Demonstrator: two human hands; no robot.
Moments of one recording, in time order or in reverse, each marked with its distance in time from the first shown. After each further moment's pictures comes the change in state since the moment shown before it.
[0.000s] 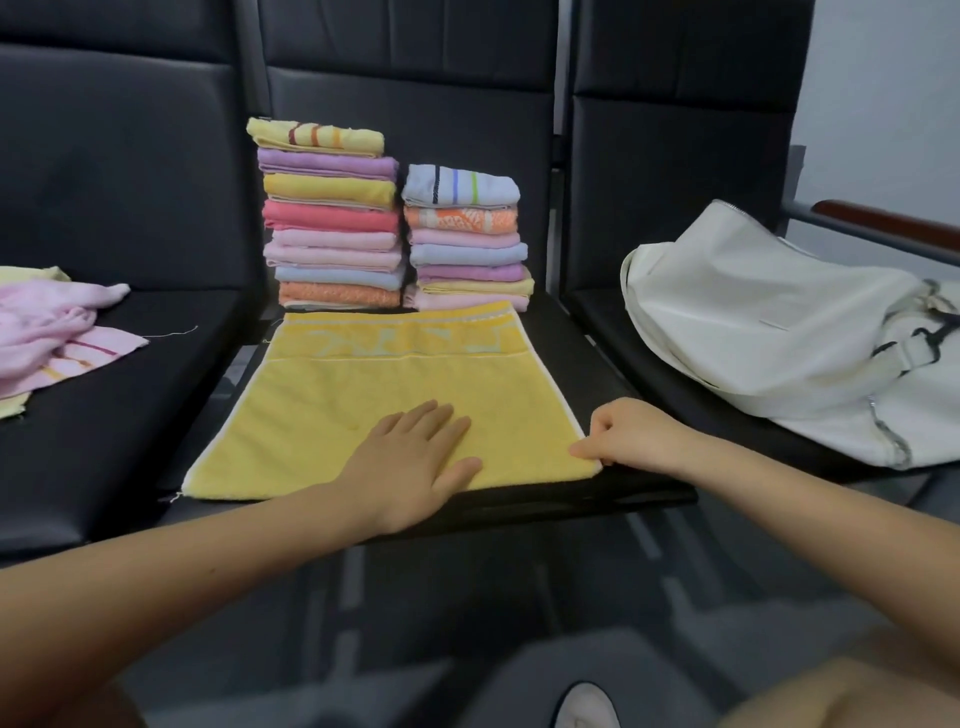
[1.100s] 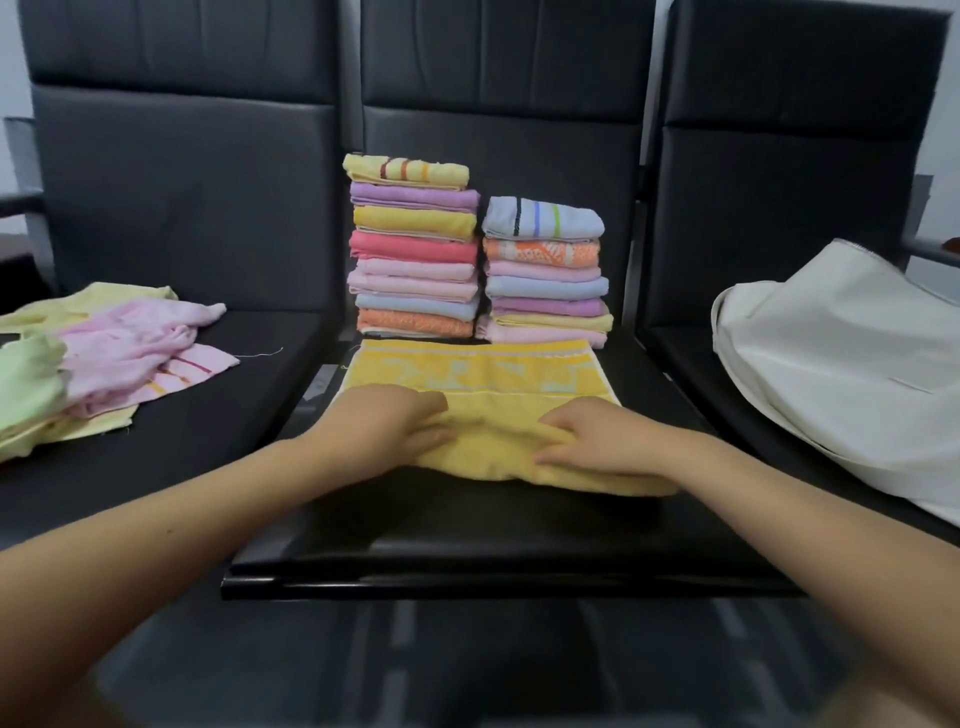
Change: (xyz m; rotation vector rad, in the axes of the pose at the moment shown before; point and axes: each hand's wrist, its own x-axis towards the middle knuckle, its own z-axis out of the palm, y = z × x) left_hand 0.001 -0.095 -0.058 0.064 0.215 -0.045; right_hand 0.064 -0.089 0.011 -0.196 -0.087 -0.526
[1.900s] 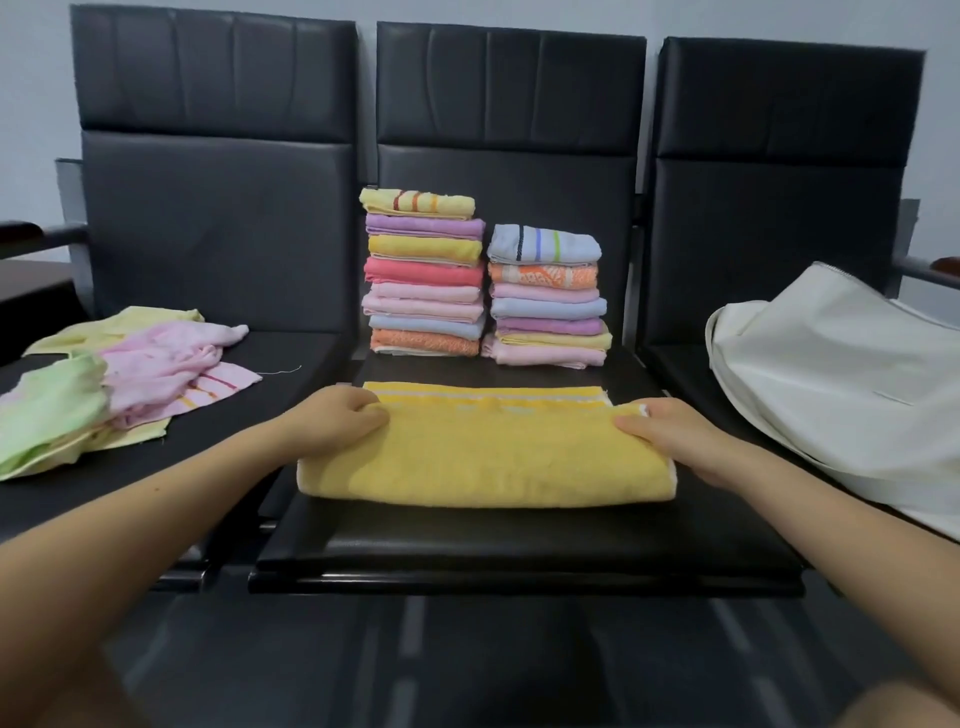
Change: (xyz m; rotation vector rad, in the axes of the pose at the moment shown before) left_hand -0.009 -0.062 0.000 -0.447 -0.141 -0.484; right_hand -0.032 0.052 -0.016 0.663 0.279 0.385
